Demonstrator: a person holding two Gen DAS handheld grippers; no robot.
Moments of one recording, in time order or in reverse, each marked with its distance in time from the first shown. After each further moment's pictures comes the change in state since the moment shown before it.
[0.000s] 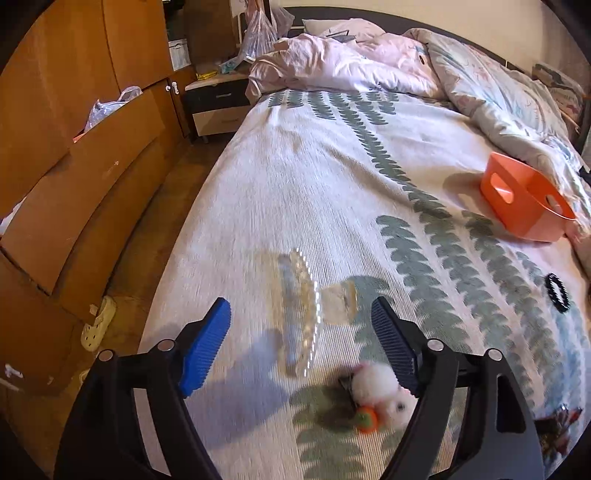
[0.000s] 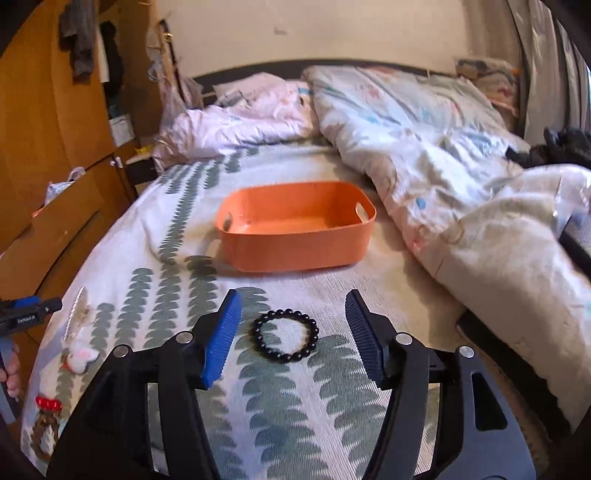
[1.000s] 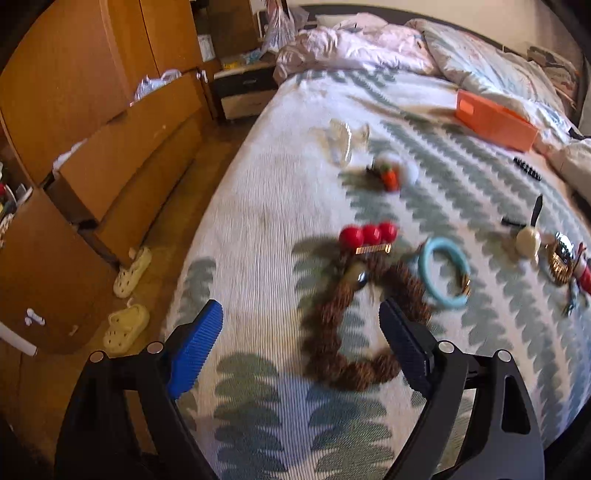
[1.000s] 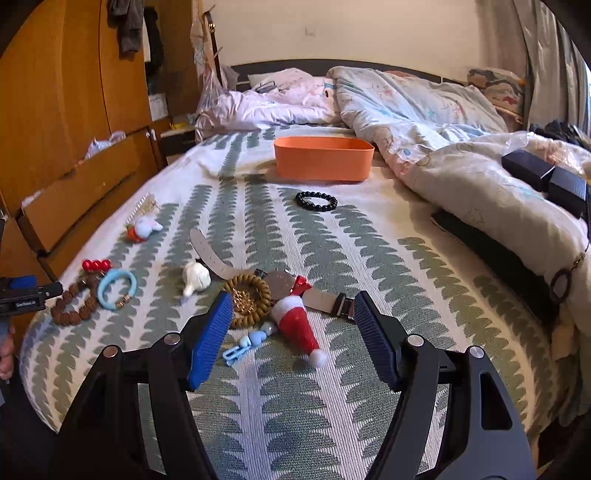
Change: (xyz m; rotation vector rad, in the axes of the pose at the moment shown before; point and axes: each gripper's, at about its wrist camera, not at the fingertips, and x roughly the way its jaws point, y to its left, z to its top) left arm -0.095 0.024 -0.173 0.017 0.024 0.082; right arm -0.142 0.032 -0.150 -0.080 0.026 0.032
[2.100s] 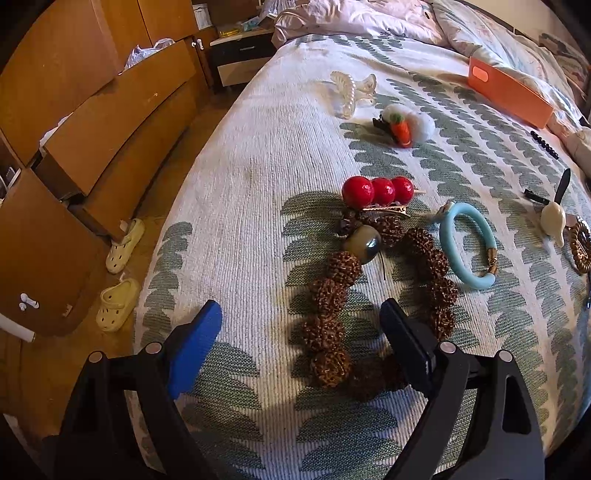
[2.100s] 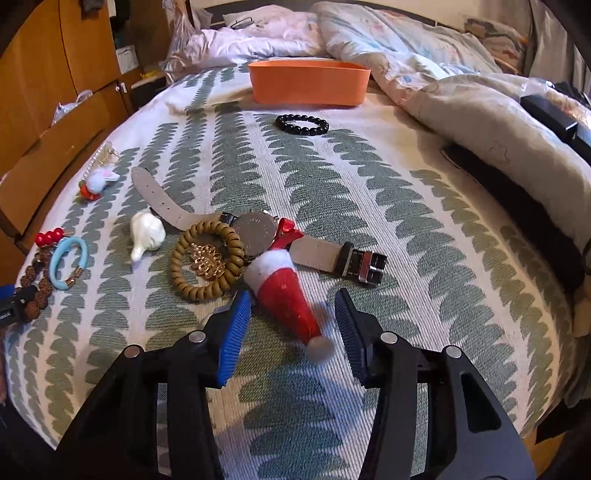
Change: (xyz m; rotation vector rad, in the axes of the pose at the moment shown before) left arm 0.035 -0.006 -0.012 -0.014 0.120 -0.006; right arm 0.072 -0.006 -0.009 0.048 0.254 -0.055
